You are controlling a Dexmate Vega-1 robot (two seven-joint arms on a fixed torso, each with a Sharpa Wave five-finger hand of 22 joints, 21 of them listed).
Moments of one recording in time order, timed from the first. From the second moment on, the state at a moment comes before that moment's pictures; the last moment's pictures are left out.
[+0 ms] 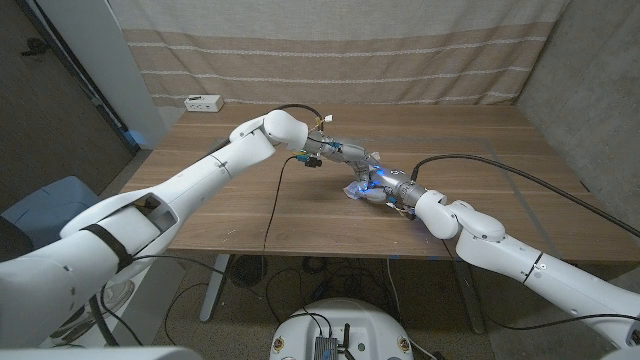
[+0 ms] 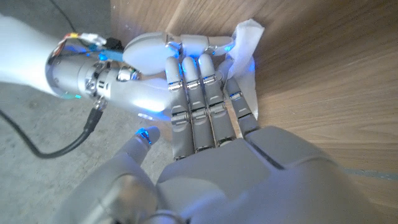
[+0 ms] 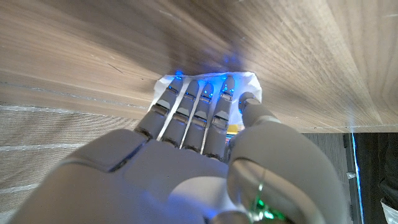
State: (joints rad) left arm 0.30 0.49 0.81 -1.40 -0.01 -0.04 -0.84; left_hand 0.12 0.11 0.67 0.07 0.18 0.99 0.21 0.34 0.37 0.89 0.15 0.43 0.47 0.76 0.09 0.46 0.38 0.15 0.16 0.78 0.25; right arm -0.87 -0.81 -0.72 -1.88 -0.55 -0.19 0.03; right_hand 0.66 0.18 0.45 -0.09 0.19 0.79 -0.03 0.22 0.18 0.64 -0.01 0.22 0.19 0.52 -0.05 0.28 0.24 0.52 0.01 0.22 0.18
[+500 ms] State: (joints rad) left arm 0.35 0.50 0.72 -1.38 -0.24 -0.09 -0.85; left_hand 0.13 0.12 0.68 0.03 0.18 0.88 0.15 0.30 0.40 0.75 0.14 0.40 0.51 0.64 0.08 0.40 0.37 0.12 0.17 0.79 0.24; right arm -0.86 -0.81 -0.72 -1.88 -0.52 -0.19 0.04; right_hand 0.66 0.18 0.45 -0.09 0.18 0.68 -0.08 0.17 0.18 0.57 -0.03 0.19 0.19 0.51 -0.05 0.28 0.25 0.51 0.02 0.22 0.18
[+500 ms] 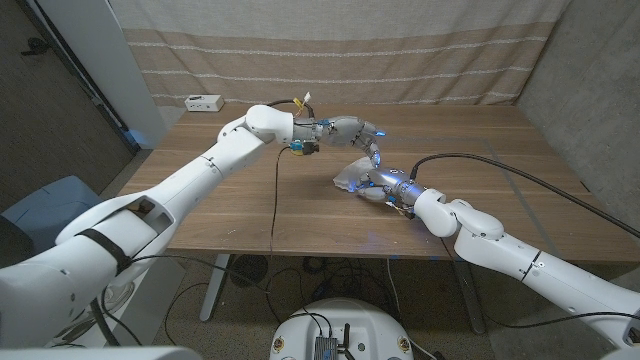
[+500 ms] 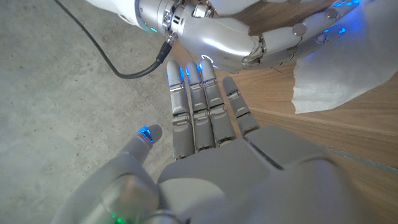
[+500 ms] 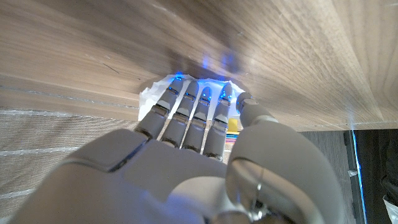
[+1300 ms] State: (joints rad) left arm 0.50 0.52 0.63 -1.43 -0.47 -0.27 -0.63; left_hand 0.13 0.11 0.68 -0.04 0.18 0.38 -0.02 0.17 0.29 0.38 0.11 0.20 0.44 0.34 0.08 0.23 0.27 -0.01 0.20 0.73 0.20; right arm -0.92 -0.82 -0.62 -1.91 -0.37 -0.08 -0.10; right_hand 0.39 -0.02 0.26 -0.02 0.20 0.42 -0.12 0.17 0.18 0.35 -0.02 0.18 0.20 0.43 -0.04 0.23 0.23 0.47 0.09 0.20 0.18
